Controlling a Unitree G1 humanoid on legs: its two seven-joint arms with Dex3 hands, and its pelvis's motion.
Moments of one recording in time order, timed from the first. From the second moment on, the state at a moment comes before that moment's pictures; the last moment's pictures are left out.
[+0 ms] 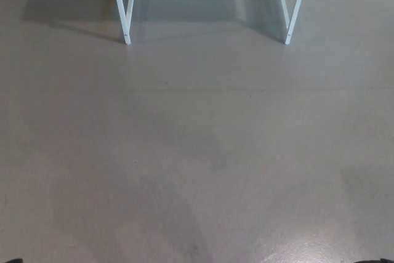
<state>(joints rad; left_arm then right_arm) 0.19 0.37 0.31 0.73 -0.14 -0.06 -0.36 -0.02 -0.35 -0.02 1.09 -0.14 -0.30 0.04</state>
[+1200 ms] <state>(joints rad) 0.28 0.39 0.34 0.80 -0.22 -0.16 -0.52 0.06 -0.36 -0.01 1.22 -0.15 -0.52 0.04</state>
